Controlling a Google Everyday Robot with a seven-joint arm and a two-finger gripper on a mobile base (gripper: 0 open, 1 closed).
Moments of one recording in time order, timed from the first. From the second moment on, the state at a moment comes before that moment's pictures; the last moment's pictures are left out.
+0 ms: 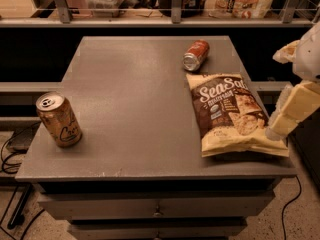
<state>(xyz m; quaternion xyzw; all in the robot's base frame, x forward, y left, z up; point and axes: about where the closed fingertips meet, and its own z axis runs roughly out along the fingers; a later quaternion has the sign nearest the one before) 0.453 -0.211 0.957 -0.58 0.79 0.01 0.21</state>
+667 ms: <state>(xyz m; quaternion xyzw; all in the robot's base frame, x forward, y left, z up) 0.457 -0.212 0.946 -0.56 0.80 0.02 0.21</state>
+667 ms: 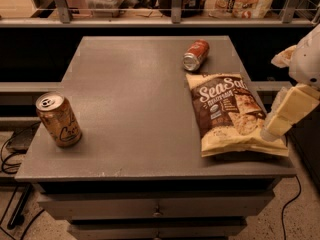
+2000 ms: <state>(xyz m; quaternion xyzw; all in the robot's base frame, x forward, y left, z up) 0.494 -0.191 0.857 -0.51 0.83 0.05 0.19</state>
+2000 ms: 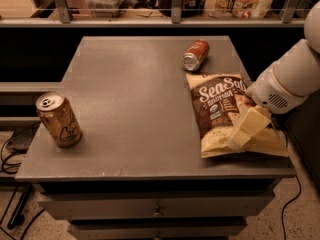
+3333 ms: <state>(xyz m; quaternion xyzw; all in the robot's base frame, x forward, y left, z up) 0.492 -0.112 0.942 -0.59 0.76 0.06 0.27</state>
